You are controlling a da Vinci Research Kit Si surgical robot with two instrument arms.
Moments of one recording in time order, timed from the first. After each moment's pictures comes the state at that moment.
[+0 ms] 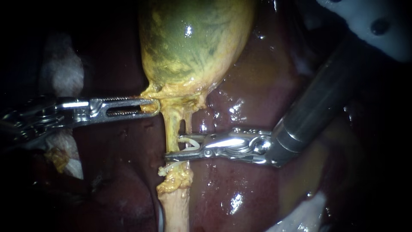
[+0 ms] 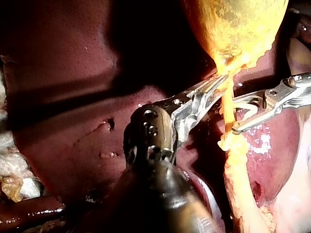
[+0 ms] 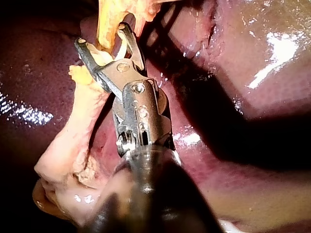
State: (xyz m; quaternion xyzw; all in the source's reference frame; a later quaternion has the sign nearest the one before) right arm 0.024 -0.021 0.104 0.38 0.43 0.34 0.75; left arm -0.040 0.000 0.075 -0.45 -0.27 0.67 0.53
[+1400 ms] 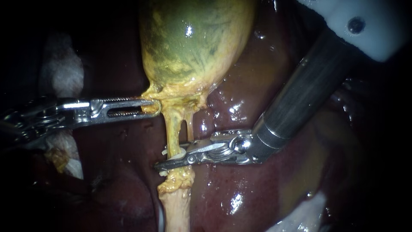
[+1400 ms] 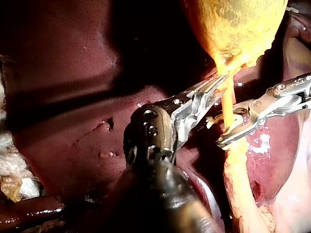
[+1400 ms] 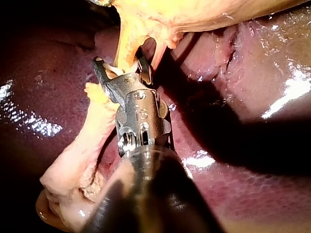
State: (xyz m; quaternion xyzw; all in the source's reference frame) right arm 0.026 -0.022 0.105 0.38 0.37 0.33 0.78; left arm -0.040 0.000 0.075 -0.45 -0.27 0.67 0.53
